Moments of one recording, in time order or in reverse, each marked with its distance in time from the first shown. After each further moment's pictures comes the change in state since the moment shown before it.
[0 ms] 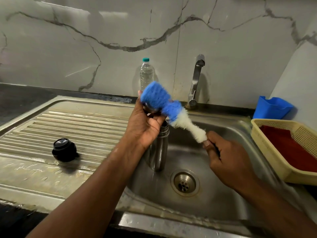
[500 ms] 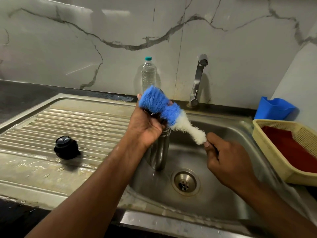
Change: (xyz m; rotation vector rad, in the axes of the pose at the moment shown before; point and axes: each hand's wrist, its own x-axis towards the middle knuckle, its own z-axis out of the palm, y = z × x) left_hand -0.002 0.001 0.000 0.120 0.040 -0.063; right_hand -0.002 -0.004 0.000 -0.082 0.016 0.006
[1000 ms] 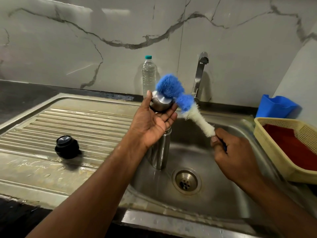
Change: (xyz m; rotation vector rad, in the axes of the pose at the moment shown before) left_hand 0.000 -0.004 0.000 0.096 -0.052 -0.024; right_hand 0.003 0.006 0.000 0.100 0.038 0.079
